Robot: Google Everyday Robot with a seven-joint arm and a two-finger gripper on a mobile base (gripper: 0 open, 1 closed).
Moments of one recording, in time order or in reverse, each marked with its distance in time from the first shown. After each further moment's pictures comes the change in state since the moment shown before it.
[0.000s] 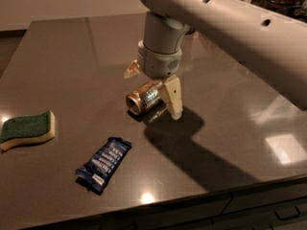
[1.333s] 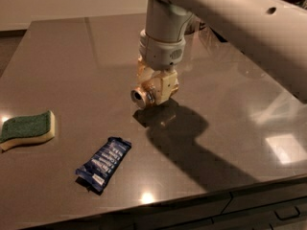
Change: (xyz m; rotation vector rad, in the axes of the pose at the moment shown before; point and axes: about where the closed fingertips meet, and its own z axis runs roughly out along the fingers) arm 0.003 0.002 -0.023 -0.014 0.011 0.050
